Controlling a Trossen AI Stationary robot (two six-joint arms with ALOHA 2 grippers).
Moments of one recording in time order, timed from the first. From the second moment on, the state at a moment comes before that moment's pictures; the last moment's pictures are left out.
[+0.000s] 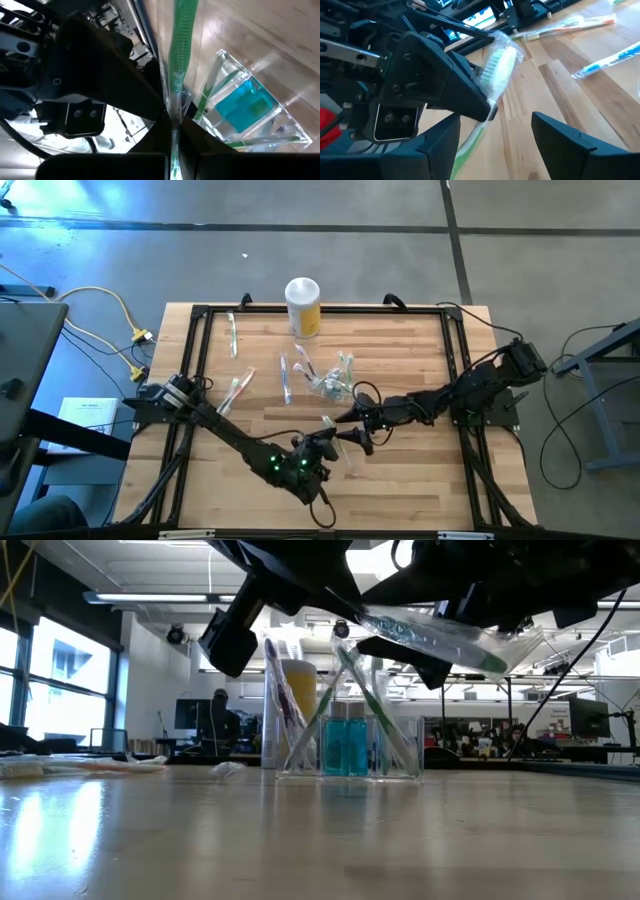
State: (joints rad) left arm -0.55 2.00 1.38 -0.05 -1.24 1.37; right arm 0.27 1.58 0.59 0.73 0.10 0.55
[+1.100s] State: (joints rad) left arm -0.54 2.00 1.39 -0.02 -1.19 1.34; right arm 0.27 1.58 0.59 0.70 0.07 0.44
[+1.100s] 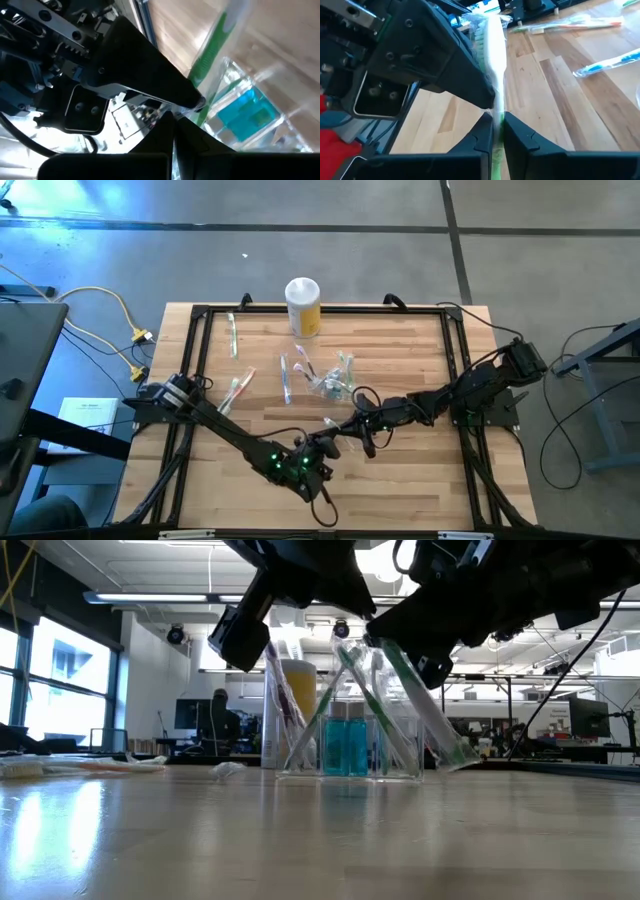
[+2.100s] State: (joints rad) left arm -0.50 1.58 1.51 -0.96 -0.66 0.14; right arm 0.40 1.33 0.59 0.34 0.51 0.33
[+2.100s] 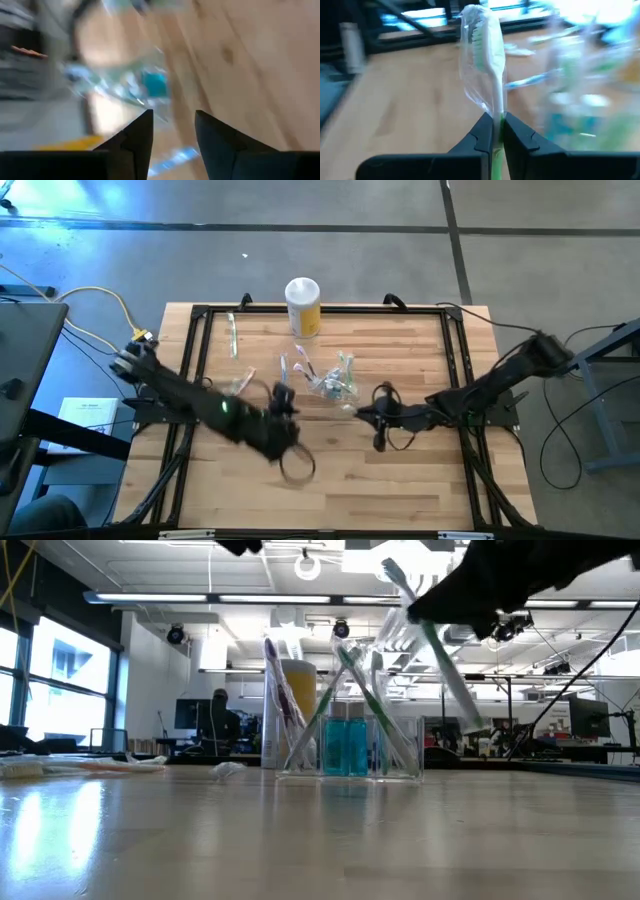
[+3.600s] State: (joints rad) left arm -0.06 1.00 0.65 0.00 -0.05 0.15; right arm 0.07 1.72 0.25 1.48 0.55 0.11
